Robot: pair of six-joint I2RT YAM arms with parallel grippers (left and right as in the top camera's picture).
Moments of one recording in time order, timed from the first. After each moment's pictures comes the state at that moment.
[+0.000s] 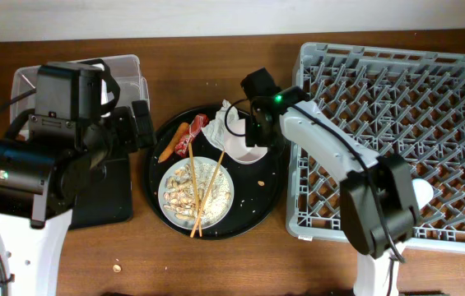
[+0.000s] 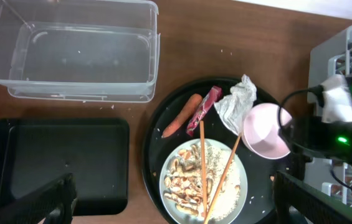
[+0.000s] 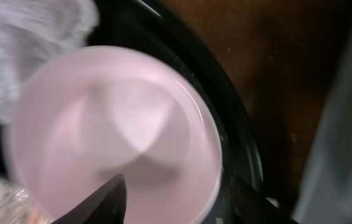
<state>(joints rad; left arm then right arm) -0.21 1.35 1.85 -1.38 -0.13 -0.32 0.47 2.05 1.61 -0.89 0.02 0.49</state>
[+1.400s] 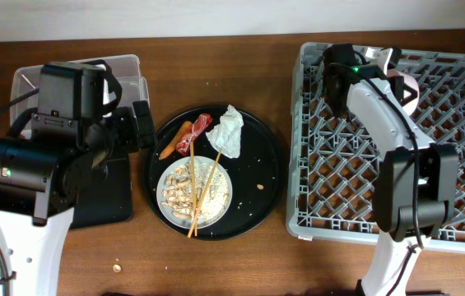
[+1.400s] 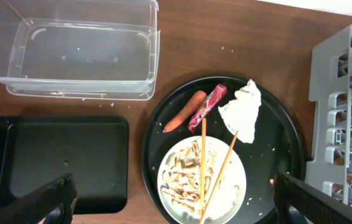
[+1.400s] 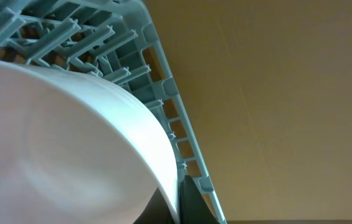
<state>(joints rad) -0.21 1.36 1.84 -1.38 -0.13 -0.32 0.10 2.07 1.66 -0.93 1.28 0.25</state>
